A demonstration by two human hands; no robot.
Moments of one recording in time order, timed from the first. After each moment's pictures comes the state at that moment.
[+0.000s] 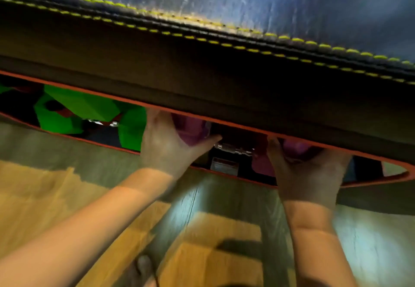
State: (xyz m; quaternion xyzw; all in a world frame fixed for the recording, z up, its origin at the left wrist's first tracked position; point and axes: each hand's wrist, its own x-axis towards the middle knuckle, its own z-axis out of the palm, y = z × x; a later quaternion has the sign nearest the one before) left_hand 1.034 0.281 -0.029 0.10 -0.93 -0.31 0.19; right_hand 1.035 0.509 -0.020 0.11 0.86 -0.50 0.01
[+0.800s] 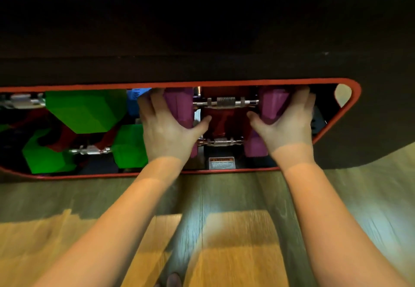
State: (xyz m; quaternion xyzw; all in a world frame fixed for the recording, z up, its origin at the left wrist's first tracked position) left_hand 1.027 0.284 -0.029 0.04 -0.90 -0.34 0.27; right_hand 1.043 0.497 -0.017 0.13 0.90 -0.35 -0.23
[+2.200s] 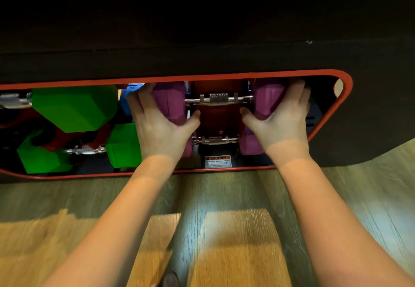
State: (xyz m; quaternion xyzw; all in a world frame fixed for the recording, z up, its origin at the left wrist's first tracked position) left_hand 1.026 0.289 -0.035 0.02 -0.87 -0.39 0.30; right_hand 1.041 0.501 -0.021 0.12 0.90 -0.34 -0.23
